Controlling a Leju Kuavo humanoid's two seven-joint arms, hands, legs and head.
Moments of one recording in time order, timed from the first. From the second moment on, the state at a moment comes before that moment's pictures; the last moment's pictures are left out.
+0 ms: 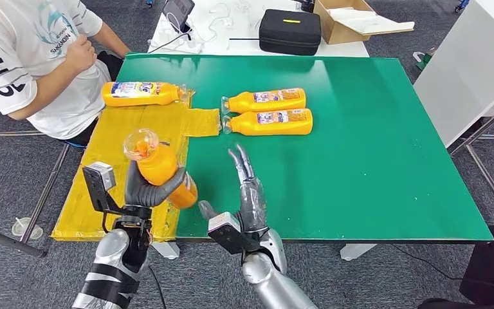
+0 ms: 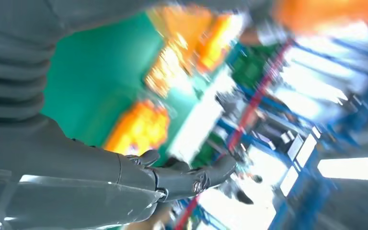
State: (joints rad) left arm -0.27 -0.21 -0.20 -1.09 0.08 -0.05 -0.60; right arm -0.24 0.31 0.49 -1.02 0.45 -0.66 -0.62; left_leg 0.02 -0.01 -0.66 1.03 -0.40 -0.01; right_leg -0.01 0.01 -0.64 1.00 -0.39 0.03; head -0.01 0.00
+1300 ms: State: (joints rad) left arm -0.69 0.04 -0.45 -0.38 -1.04 0.09 -0.50; right arm -0.21 0.28 0.59 -1.26 0.33 -0.54 -0.67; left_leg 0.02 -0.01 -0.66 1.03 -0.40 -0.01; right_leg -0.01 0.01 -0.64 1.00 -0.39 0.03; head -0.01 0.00
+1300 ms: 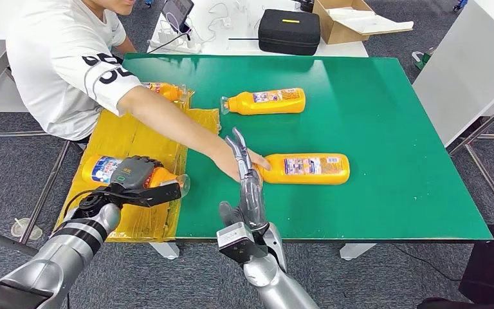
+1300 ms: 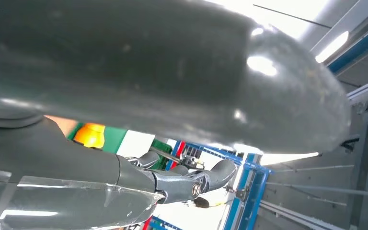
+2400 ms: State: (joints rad) left arm -0.69 0.06 -0.33 -0.35 -0.73 -0.23 -0.67; right arm -0.22 0.28 0.60 -1.17 0.32 -0.49 -0.67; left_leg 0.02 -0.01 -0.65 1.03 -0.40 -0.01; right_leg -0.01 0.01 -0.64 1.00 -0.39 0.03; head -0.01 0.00
